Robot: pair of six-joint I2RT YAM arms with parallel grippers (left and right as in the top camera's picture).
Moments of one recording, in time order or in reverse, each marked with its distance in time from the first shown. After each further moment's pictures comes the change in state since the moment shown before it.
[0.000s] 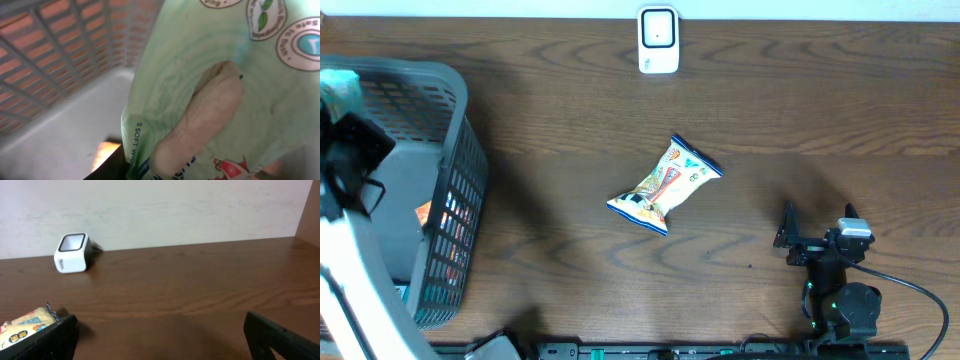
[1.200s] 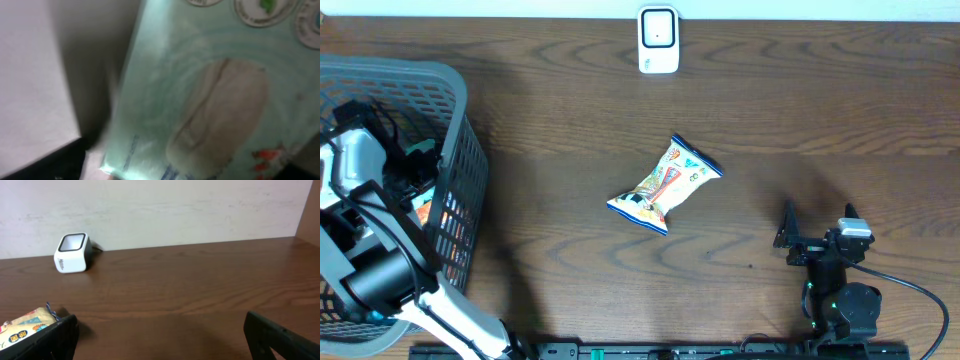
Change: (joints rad) left arm -0.001 0.720 -0.004 -0.038 -0.123 0.153; right arm 0.000 0.000 0.000 0.000 0.000 0.000
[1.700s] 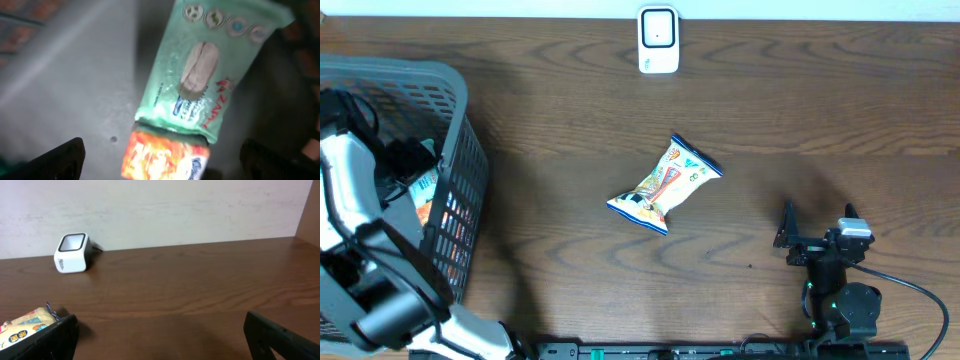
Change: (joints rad) left arm 0.000 -0.188 0.007 -0.071 -0.039 -0.065; right arm 0.000 0.000 0.000 0.000 0.000 0.000
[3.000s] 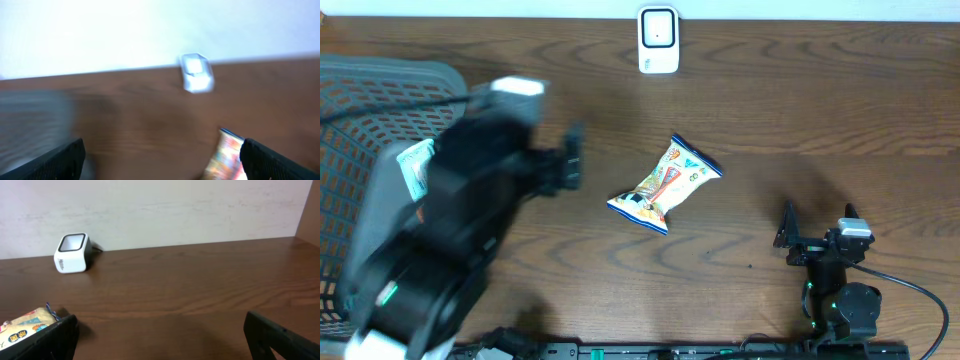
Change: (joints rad) left arm -0.963 -0.832 -0.016 0.136 -0.187 0.109; right arm 0.000 0.000 0.000 0.000 0.000 0.000
